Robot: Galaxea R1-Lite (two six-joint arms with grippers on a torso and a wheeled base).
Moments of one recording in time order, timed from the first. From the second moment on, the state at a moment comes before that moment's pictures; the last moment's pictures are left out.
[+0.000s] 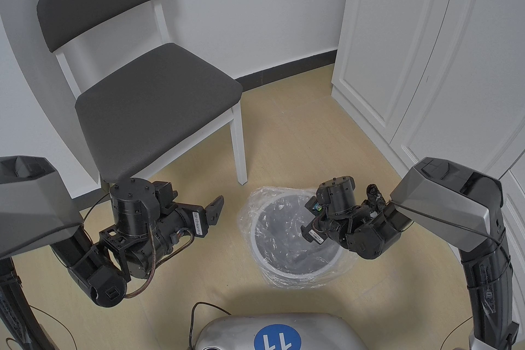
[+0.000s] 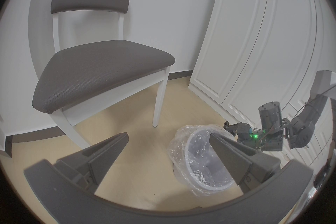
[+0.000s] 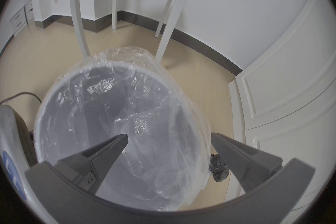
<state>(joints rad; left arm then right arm) -0.50 2.01 -0.48 -1.28 0.19 -0.19 0.53 2.47 -1.21 -0.69 -0.33 -0.51</state>
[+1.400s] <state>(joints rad) -0.50 2.01 -0.46 -1.34 0.19 -0.19 0.42 2.39 -1.22 -0.67 -0.38 -0.61</state>
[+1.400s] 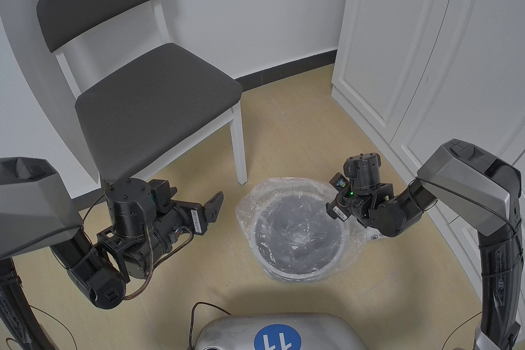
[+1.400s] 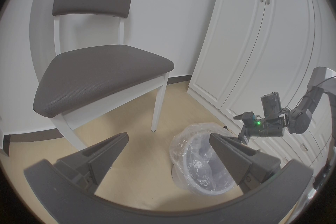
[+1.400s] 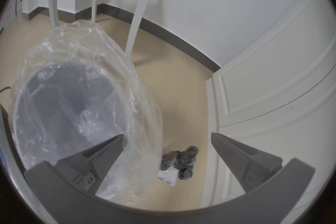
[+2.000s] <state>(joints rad) -0.50 2.01 -0.45 -1.34 0.17 -0.19 0.38 2.27 -1.19 -0.44 -0.08 -0.32</state>
